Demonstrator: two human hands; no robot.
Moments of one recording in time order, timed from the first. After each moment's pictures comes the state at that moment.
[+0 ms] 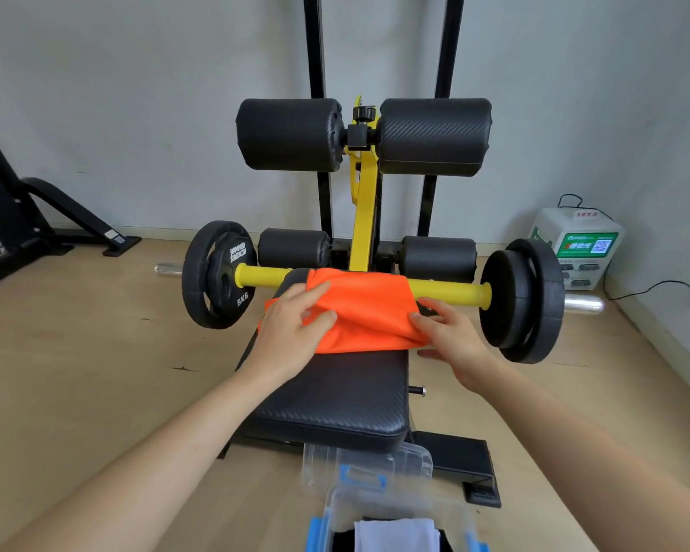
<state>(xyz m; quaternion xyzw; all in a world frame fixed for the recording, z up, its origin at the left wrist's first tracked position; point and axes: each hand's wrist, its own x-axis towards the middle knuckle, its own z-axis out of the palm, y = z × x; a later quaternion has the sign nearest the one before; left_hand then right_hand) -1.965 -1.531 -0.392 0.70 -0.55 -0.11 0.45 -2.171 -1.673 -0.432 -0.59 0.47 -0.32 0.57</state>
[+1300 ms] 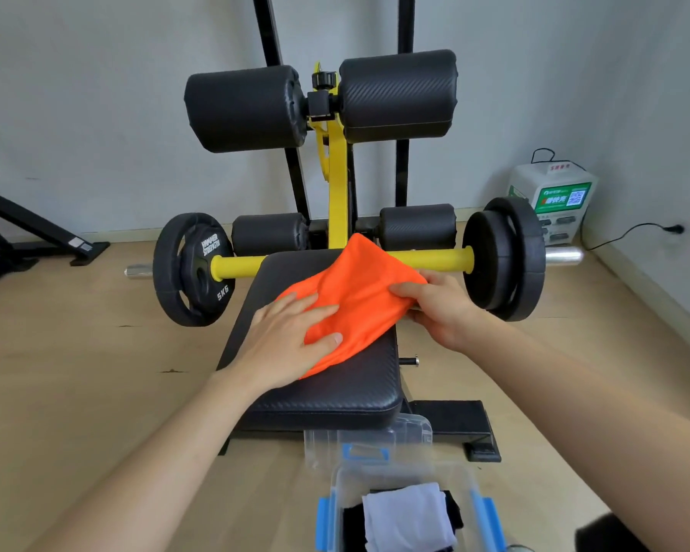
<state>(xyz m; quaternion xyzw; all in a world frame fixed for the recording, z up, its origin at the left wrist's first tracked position) -1.955 -1.538 -0.419 0.73 -0.67 -0.07 0.11 -2.165 -1.670 -0.424 -0.47 0.42 -0.36 0.69</state>
